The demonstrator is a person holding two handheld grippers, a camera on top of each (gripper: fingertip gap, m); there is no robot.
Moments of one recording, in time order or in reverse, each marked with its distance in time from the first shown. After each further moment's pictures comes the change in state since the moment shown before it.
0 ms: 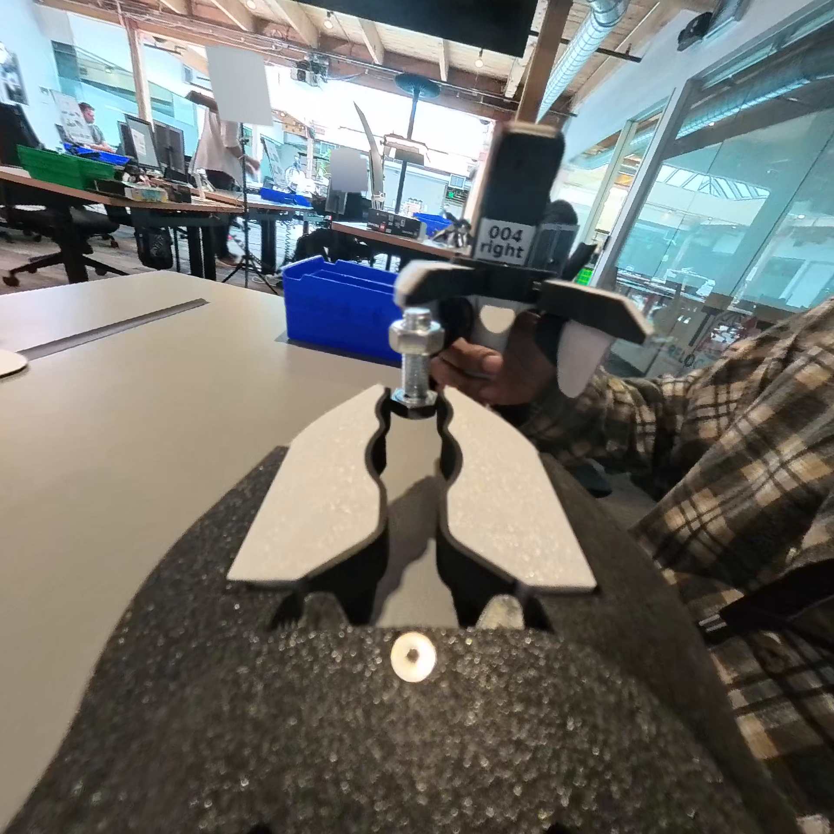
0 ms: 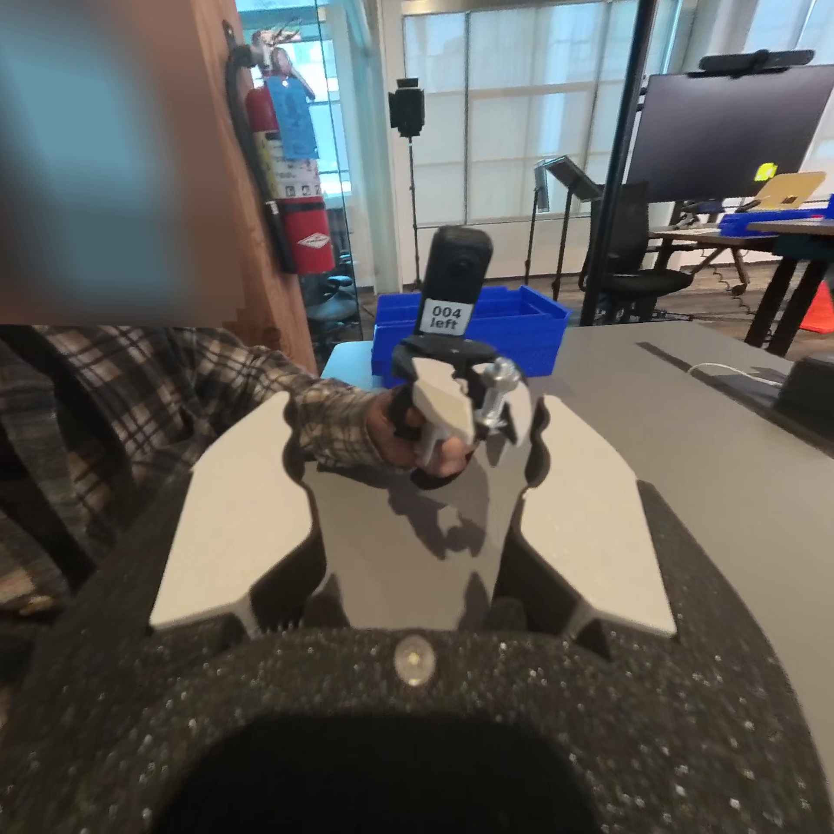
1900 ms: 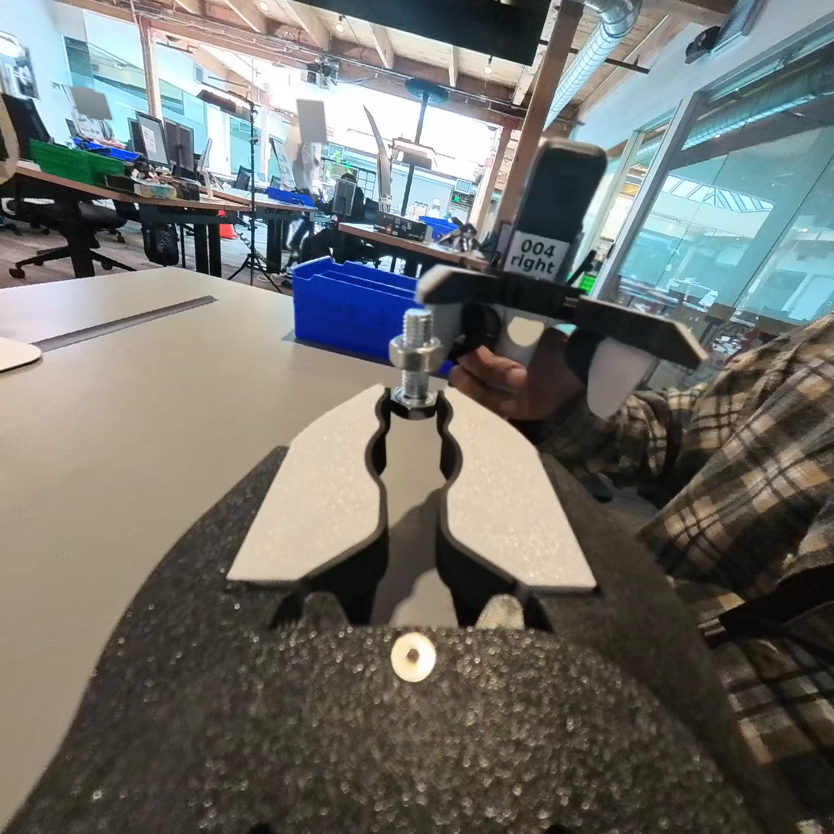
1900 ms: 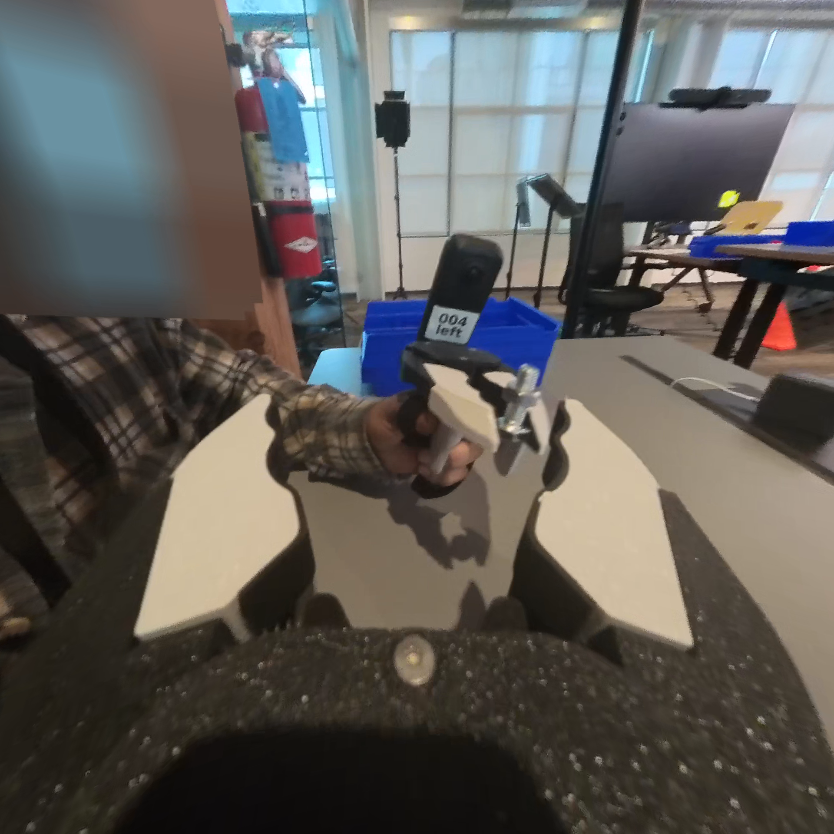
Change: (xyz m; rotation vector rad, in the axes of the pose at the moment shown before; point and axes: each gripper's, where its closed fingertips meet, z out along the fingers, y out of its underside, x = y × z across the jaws) left arm -0.006 -0.002 -0.004 0.007 -0.013 -0.021; right arm -0.007 -0.001 0.011 0.021 0.042 -0.043
